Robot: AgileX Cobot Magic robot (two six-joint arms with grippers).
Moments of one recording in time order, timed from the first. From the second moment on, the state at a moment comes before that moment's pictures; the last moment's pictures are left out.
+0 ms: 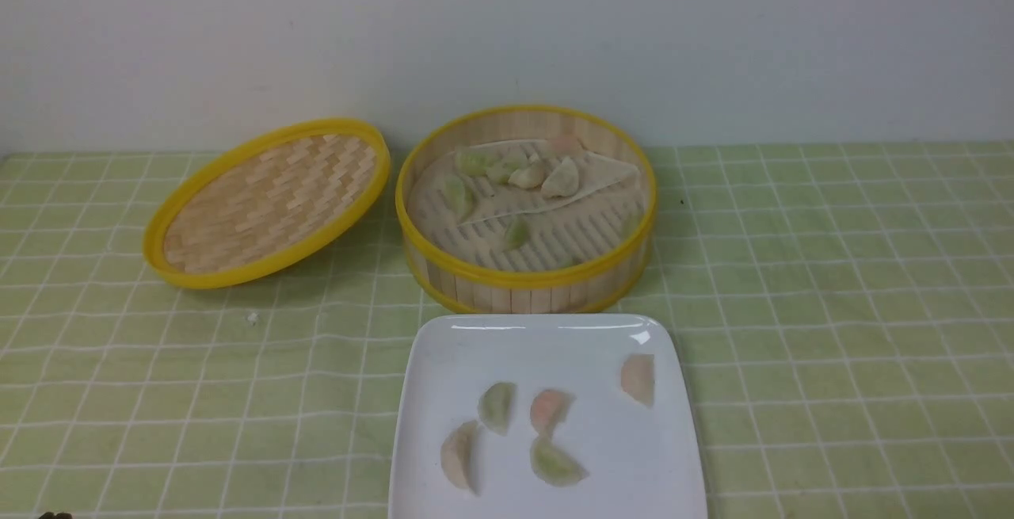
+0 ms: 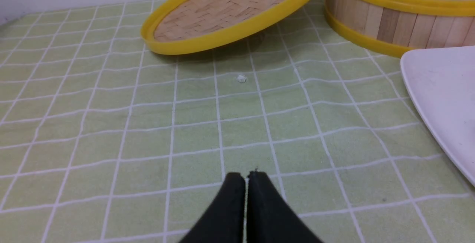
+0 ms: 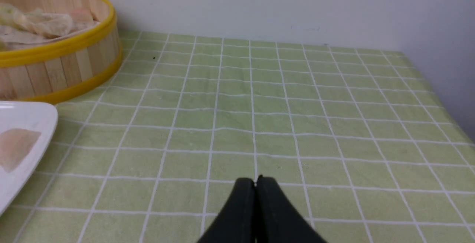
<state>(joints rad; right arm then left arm) -0.02 -0.02 0.02 -0.02 0.40 -0.02 -0.04 -0.01 0.03 -0.07 0.38 0.08</state>
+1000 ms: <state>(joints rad) -0.02 0.35 -0.57 0.40 0.41 0.20 -0.04 -0.01 0.03 -0.07 0.38 0.08</state>
